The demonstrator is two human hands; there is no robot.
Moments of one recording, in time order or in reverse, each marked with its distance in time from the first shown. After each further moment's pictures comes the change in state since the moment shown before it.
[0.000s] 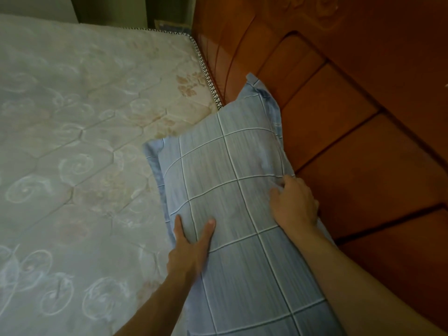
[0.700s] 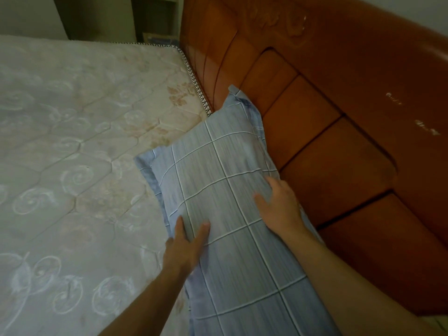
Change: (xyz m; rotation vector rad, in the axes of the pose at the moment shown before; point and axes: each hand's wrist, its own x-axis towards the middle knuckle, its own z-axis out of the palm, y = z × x) left_hand -0.023 0.011 -0.016 0.195 -0.048 0.100; right_hand -0.032 0.007 -0.027 0.263 -0.097 -0.152
